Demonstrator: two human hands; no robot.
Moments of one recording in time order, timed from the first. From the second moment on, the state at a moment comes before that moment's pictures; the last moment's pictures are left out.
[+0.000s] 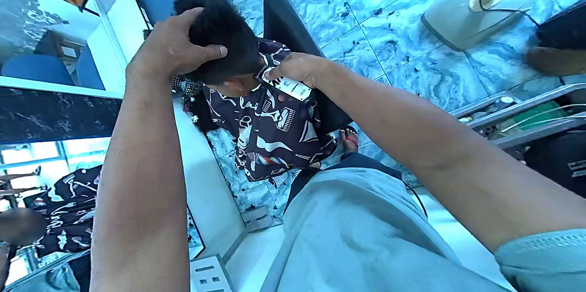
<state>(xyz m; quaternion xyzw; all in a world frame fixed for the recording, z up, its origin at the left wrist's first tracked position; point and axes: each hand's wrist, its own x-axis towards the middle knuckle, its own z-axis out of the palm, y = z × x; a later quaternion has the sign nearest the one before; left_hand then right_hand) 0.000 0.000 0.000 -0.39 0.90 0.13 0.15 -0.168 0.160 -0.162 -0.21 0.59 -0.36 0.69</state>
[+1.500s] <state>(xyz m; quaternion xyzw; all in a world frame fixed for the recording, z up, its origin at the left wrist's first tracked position) 0.011 -0.008 -0.004 -0.39 0.90 0.14 0.16 -0.163 0.162 -0.167 -0.21 0.56 -0.38 0.71</state>
